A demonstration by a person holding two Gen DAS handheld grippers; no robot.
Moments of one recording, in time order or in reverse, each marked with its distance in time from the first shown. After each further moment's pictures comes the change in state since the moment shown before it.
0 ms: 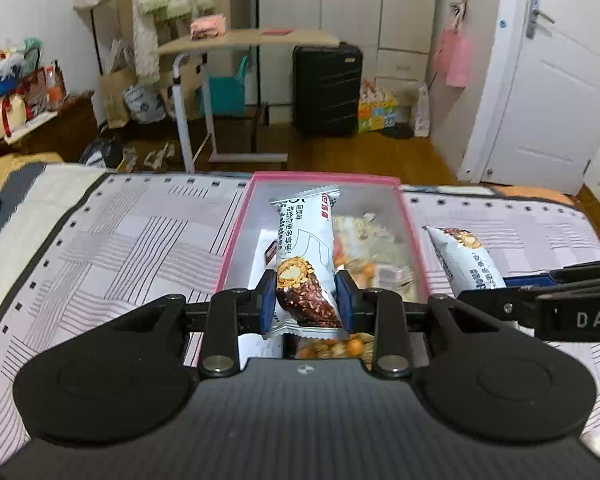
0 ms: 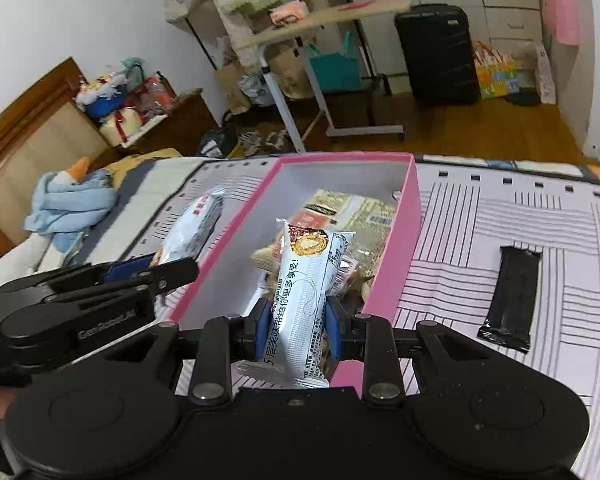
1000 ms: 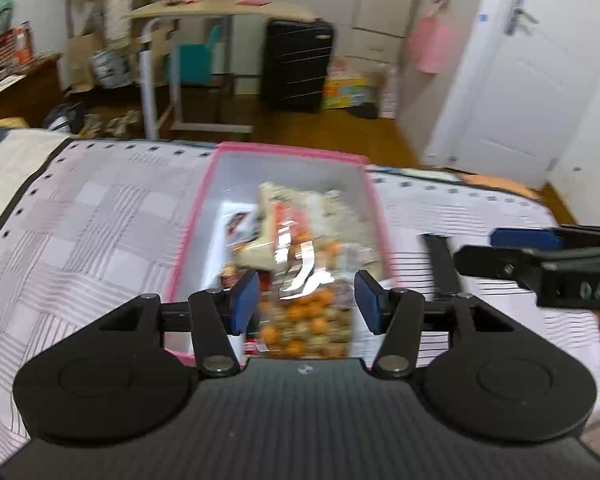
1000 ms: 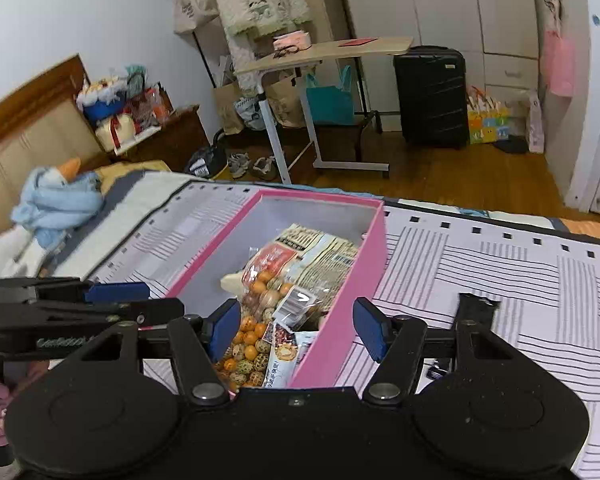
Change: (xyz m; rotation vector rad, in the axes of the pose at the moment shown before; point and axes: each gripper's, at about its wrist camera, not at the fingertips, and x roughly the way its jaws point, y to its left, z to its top) left arm -0.003 0.001 0.008 -0.042 0.073 -0.166; right arm -0.065 -0.016 0.022 -0.069 -0.075 -0.043
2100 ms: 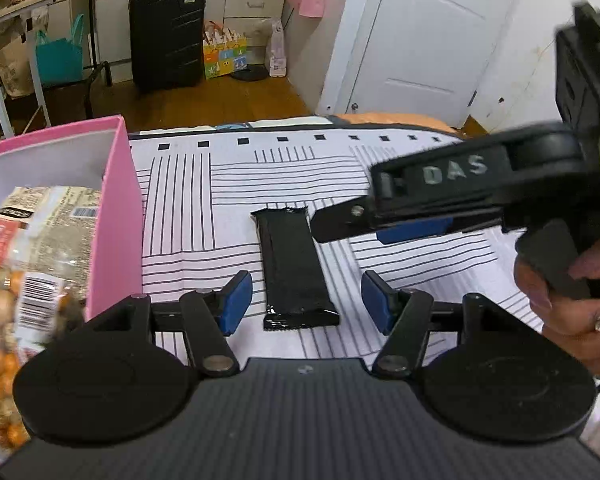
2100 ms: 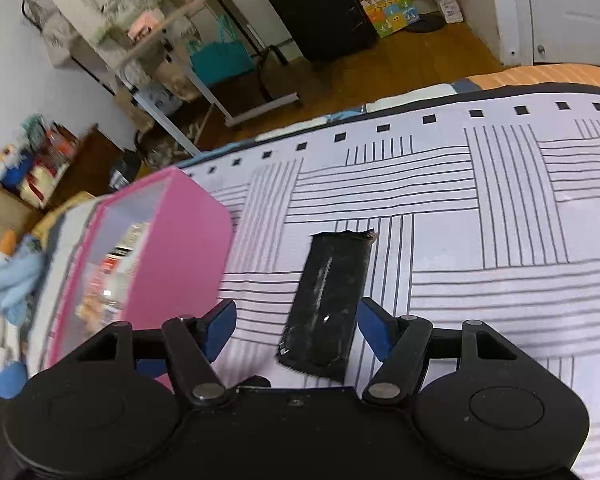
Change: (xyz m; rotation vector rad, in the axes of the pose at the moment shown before) left arm 0.172 -0.170 -0.023 0.187 0.095 -0.202; right arm 0.103 -0.188 -0.026 0.343 0.166 -0.046
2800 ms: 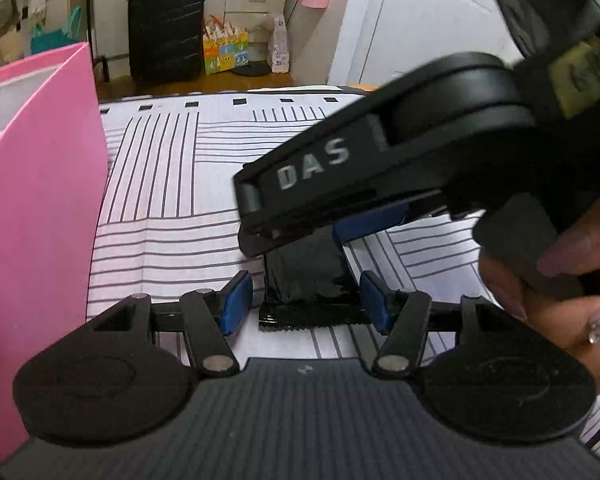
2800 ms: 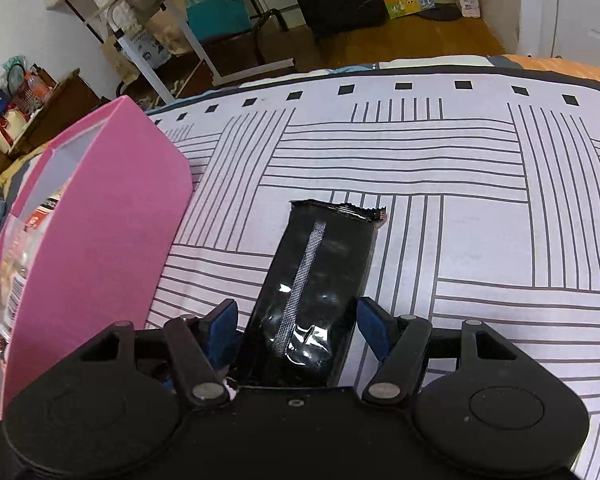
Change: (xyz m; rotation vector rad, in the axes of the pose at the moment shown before) left arm 0.080 0.009 -0.038 0.011 -0.025 0.010; right arm 0.066 0.002 -0.002 -0.118 0.085 -0.091
